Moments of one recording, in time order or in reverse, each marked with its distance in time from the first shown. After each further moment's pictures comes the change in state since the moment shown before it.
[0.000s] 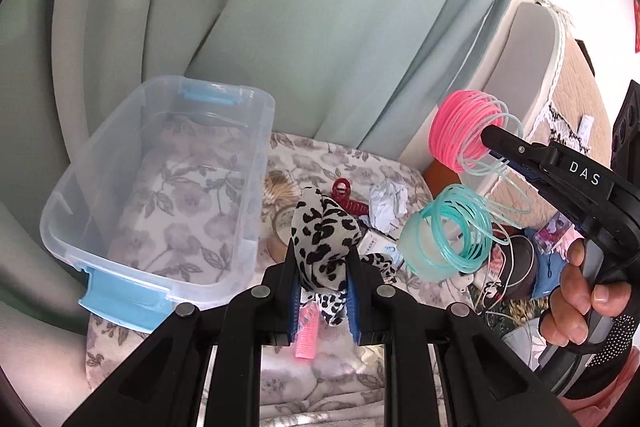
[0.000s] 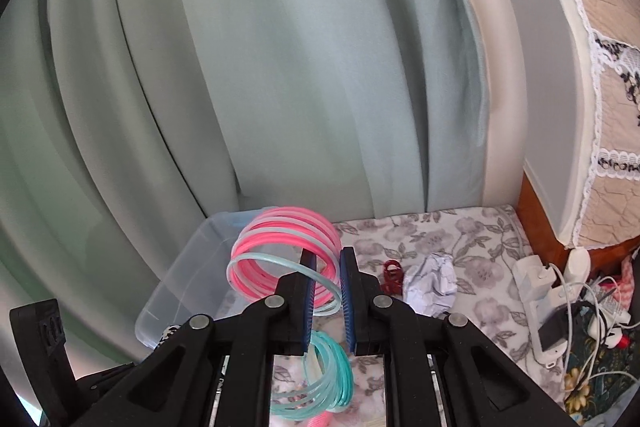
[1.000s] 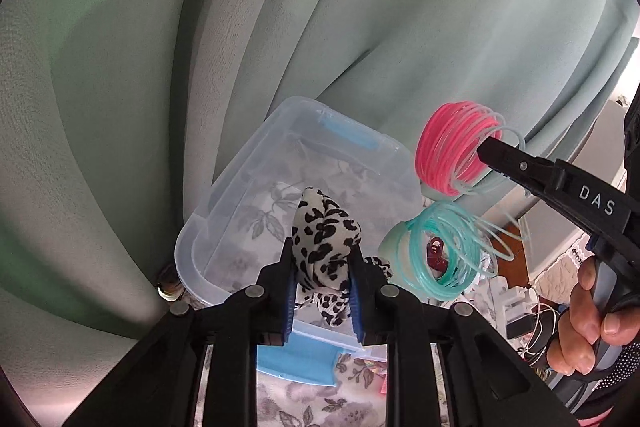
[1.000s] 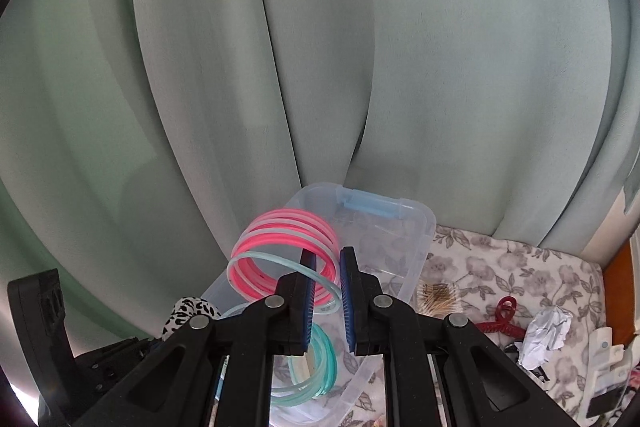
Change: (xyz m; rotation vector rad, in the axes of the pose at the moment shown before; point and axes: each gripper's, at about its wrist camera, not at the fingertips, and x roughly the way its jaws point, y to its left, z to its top) left arm -0.017 0.128 0.022 -0.230 -0.070 0.161; right arm 0.108 0.155 -0.002 -0.279 0.175 0.150
